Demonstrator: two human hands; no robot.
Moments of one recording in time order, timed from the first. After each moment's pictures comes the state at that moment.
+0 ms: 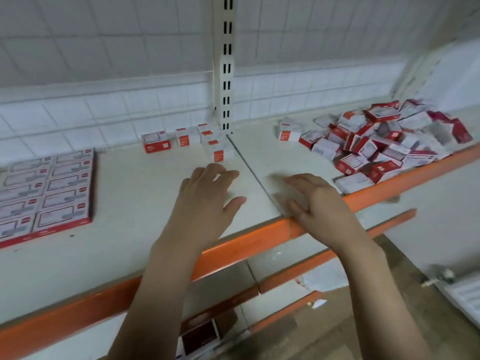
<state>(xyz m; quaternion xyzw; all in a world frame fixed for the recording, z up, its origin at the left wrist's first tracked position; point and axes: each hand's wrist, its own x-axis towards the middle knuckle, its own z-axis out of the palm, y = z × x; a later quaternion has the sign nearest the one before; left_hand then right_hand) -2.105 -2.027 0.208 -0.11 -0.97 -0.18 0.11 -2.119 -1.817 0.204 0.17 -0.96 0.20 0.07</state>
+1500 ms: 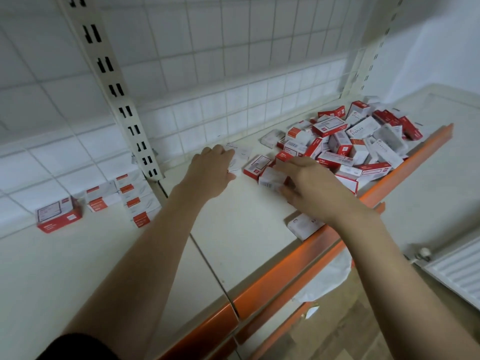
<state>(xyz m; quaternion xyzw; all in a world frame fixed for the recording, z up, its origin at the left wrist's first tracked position) -2.326 -1.911 0.213 -0.22 -0.97 -0.04 0.05 -2.239 -1.717 0.231 0.16 -0.98 0.10 0.10</state>
